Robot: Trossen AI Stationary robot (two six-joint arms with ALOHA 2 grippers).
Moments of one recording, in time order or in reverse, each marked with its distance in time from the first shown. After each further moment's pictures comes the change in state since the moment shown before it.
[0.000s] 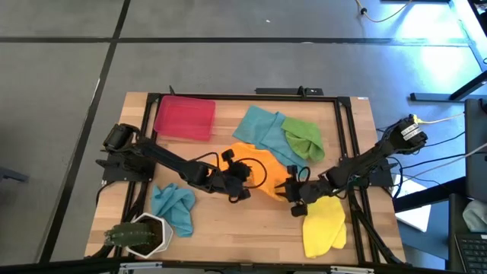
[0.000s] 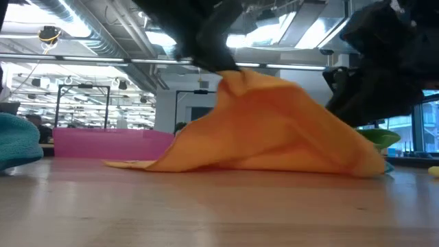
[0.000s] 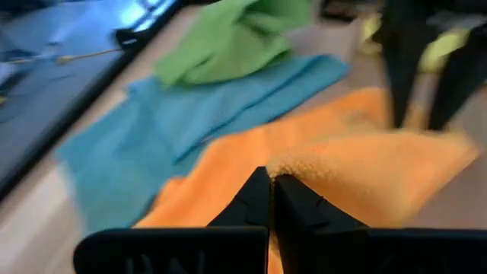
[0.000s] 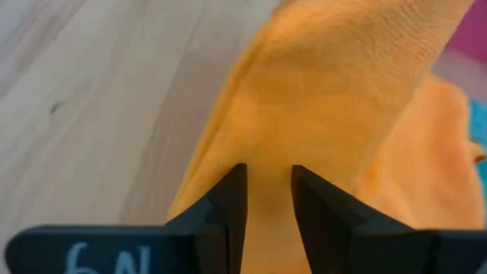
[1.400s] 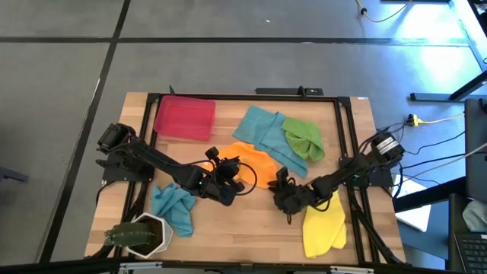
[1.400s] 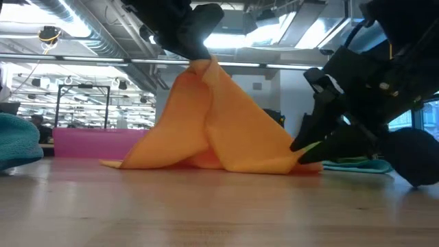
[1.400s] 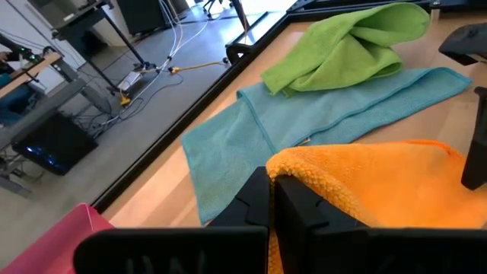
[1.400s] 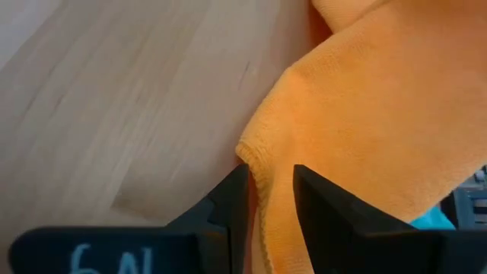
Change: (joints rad) left arm -0.061 -0.040 0.000 -0.189 -0.336 -0.158; right arm 0.005 0.325 0.133 0.012 0.266 -0.366
